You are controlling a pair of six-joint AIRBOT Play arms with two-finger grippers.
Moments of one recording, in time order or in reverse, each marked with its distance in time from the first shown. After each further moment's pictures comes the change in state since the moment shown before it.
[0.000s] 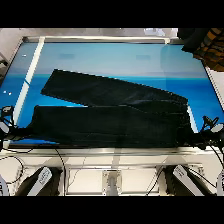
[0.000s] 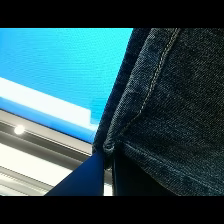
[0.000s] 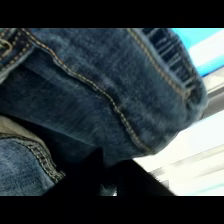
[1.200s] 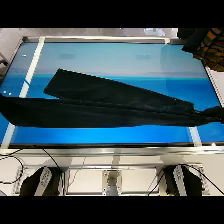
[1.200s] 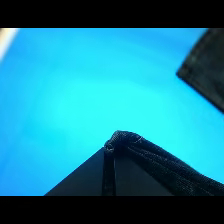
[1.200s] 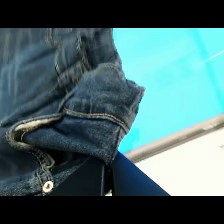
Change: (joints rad) left arm 0.000 0.153 0.455 -0.218 -0.074 0.000; right arm 0.000 0.339 0.562 -0.035 0.358 -0.088
